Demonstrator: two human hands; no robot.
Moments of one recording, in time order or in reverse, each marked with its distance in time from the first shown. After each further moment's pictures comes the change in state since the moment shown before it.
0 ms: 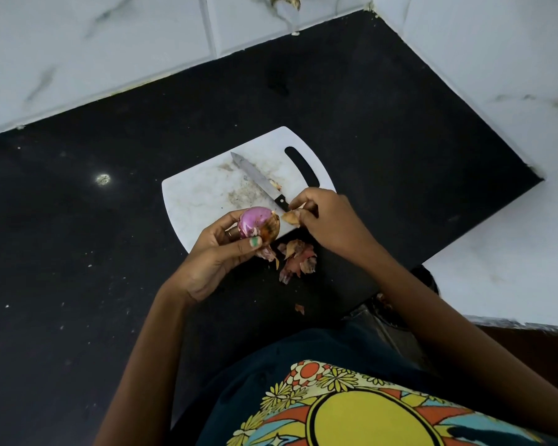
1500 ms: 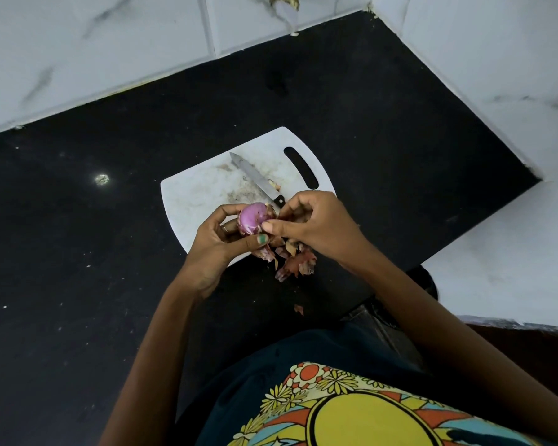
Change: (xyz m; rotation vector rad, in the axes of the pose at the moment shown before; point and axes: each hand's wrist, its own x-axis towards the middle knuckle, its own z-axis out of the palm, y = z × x) left_hand 0.003 -0.002 0.009 0.133 0.113 0.129; right_hand -0.018 -0.021 0.000 0.367 -0.078 0.049
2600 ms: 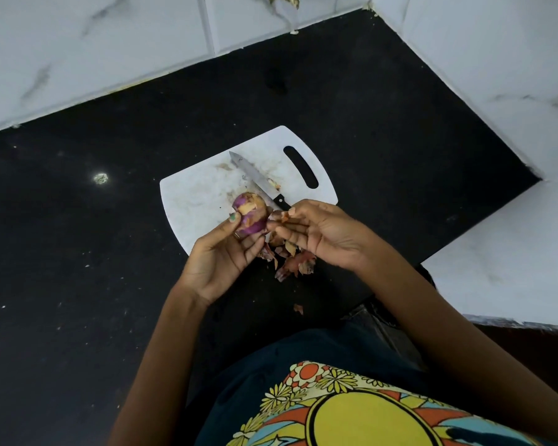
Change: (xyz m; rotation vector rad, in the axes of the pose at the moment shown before) left_hand 0.001 -0.008 0.000 -0.611 -0.157 -0.193; right_hand 0.006 0.006 -0.006 0.976 -0.172 0.441
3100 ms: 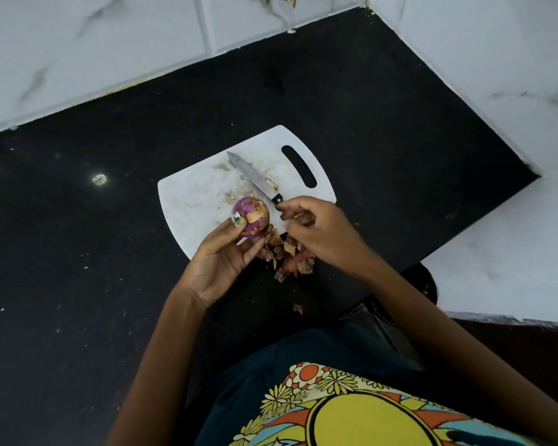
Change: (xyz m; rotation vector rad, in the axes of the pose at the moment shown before) left_hand 0.003 -0.004 -0.004 0.053 0.040 -0.004; right_hand -0.007 0.011 -0.005 -1.092 0.186 -0.464
